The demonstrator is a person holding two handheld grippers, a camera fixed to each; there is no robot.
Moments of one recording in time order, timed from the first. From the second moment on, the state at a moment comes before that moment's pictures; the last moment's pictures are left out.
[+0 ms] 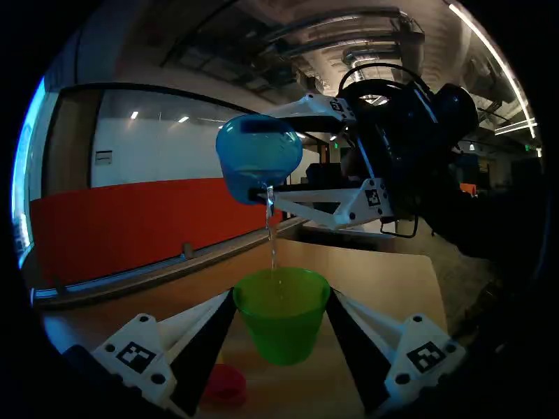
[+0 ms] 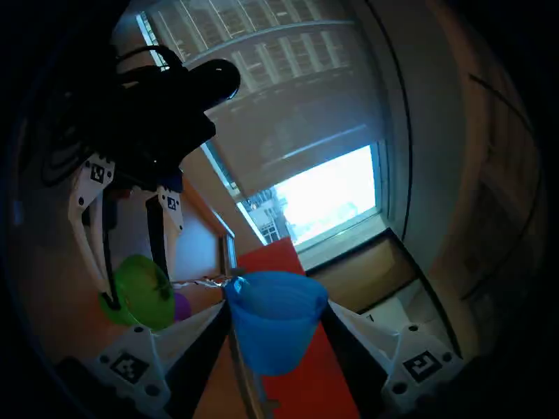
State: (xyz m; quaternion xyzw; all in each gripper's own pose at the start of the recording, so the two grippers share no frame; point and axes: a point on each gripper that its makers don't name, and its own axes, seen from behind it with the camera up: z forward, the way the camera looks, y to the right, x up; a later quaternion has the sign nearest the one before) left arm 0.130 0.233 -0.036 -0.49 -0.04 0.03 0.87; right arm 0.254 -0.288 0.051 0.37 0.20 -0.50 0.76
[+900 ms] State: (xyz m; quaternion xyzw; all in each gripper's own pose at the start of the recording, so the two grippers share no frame) left arm 0.130 0.231 -0.033 -0.48 -0.03 0.04 0.88; right arm 0.258 -0.289 0.053 0.35 0.21 -0.54 0.74
